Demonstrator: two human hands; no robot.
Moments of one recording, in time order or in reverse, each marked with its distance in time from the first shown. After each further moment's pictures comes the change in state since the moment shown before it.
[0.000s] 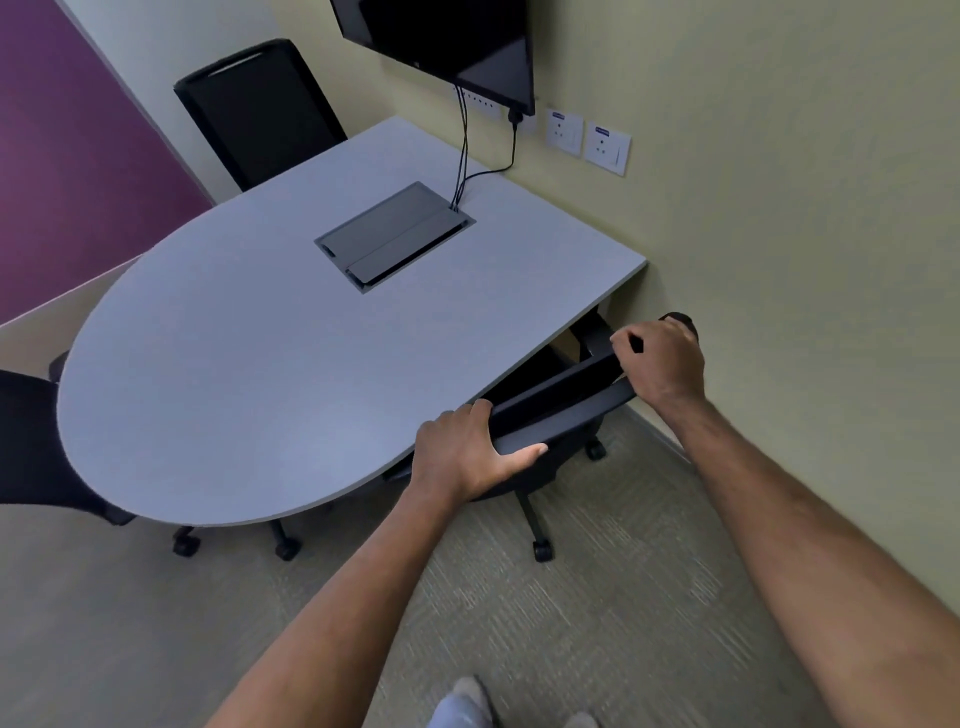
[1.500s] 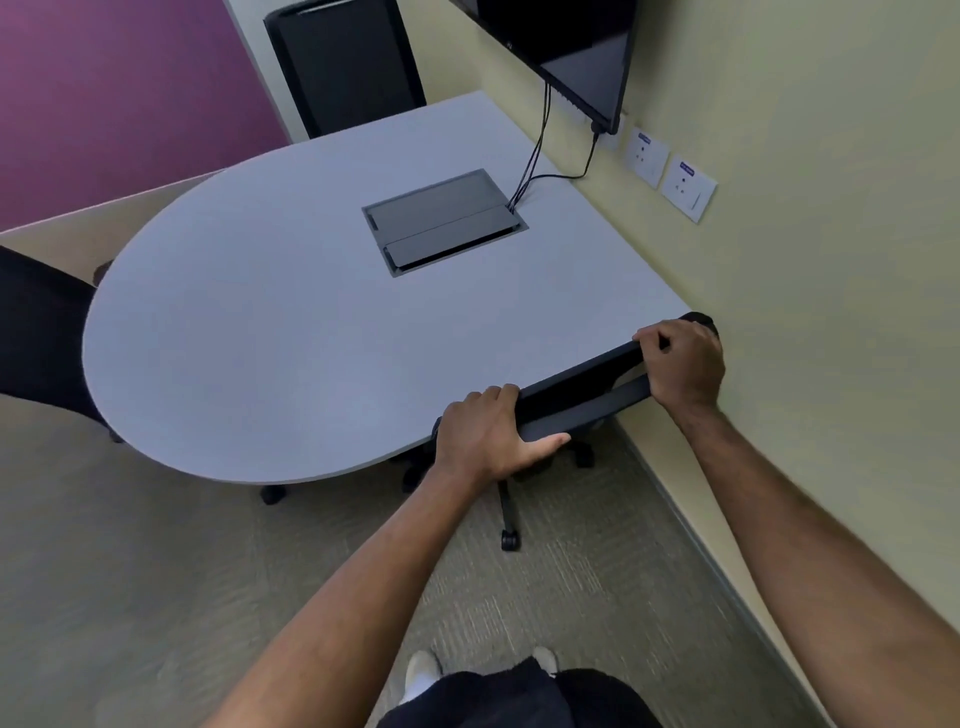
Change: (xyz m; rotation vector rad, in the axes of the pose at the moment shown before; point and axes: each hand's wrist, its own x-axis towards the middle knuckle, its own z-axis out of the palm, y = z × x) left_hand 0.105 0.053 0.004 -0.081 0.045 -0.197; right_hand 0.152 0.029 0.036 0.088 -0.007 -0.099
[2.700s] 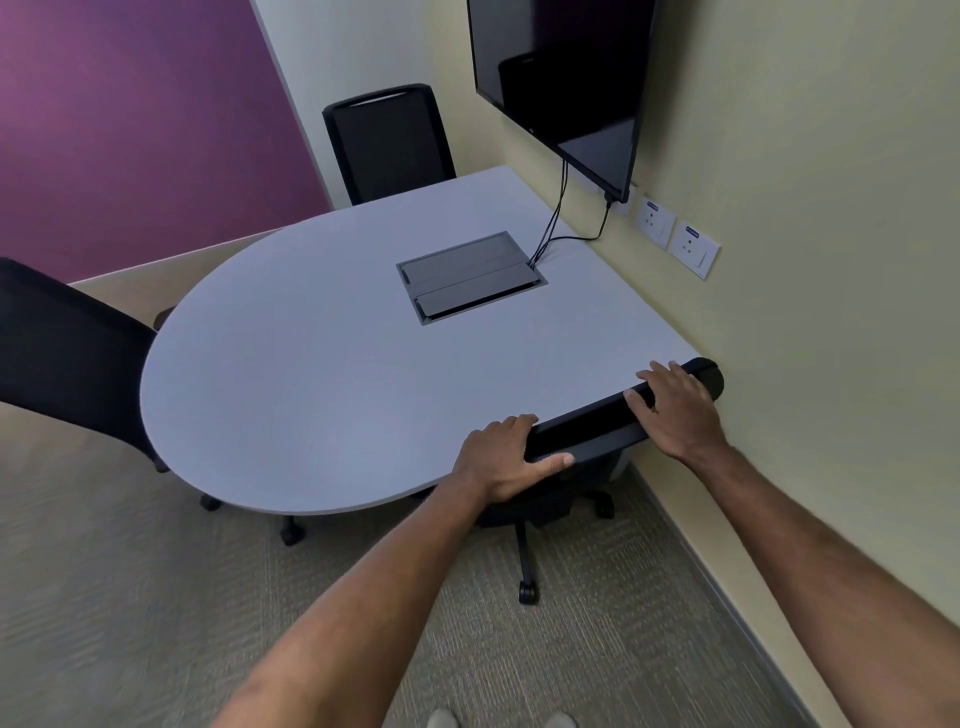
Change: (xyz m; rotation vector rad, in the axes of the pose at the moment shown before) left_hand -0.001 -0.021 -0.010 -0.178 -0.175 0.061; right_hand -0.021 -0.020 -0.023 -0.226 -0.412 -0.165
